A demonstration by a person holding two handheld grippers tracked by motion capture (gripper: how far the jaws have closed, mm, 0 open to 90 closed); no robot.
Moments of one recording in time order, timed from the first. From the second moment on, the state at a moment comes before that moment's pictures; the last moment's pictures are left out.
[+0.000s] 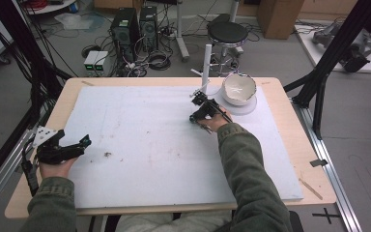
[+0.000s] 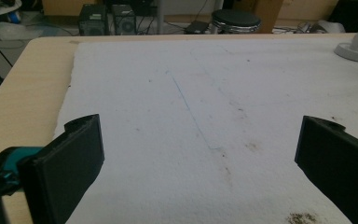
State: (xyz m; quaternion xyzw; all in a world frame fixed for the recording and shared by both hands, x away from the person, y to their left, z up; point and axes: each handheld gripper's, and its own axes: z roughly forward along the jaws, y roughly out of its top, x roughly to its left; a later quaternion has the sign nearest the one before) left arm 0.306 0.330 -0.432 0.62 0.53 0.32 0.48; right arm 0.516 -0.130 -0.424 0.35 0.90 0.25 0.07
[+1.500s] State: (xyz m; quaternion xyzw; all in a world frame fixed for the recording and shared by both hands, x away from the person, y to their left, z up) left arm 0.303 0.331 -0.430 0.62 0.53 0.32 0.48; right arm 0.483 -0.152 -0.369 0.37 0.88 0.28 0.13
